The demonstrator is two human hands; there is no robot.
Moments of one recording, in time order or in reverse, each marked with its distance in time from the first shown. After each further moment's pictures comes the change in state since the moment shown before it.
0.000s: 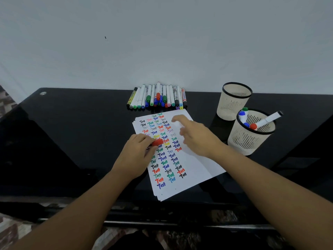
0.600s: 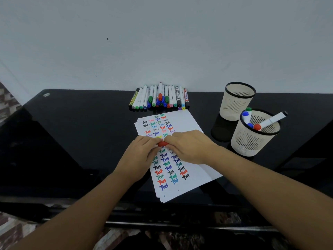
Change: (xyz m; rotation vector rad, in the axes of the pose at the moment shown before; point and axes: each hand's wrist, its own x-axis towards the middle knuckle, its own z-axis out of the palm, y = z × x) left_hand -0.002 0.003 -0.002 -0.038 0.031 0.073; right_hand 0.012 -0.013 0.020 -0.502 -0.187 -0.315
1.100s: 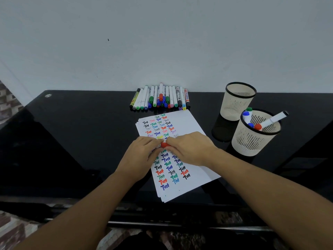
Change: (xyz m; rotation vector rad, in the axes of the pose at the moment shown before) left_hand 0.001 -0.001 0.001 0.011 0.002 0.033; right_hand -0.002 -0.001 0.012 -0.057 0.041 0.030
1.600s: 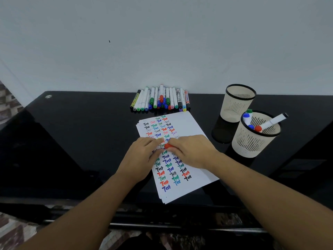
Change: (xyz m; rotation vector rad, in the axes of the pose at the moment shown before) left_hand 0.000 -0.001 0.002 0.015 -0.012 -0.056; right_hand 0.000 0.003 0.009 0.053 0.008 0.068
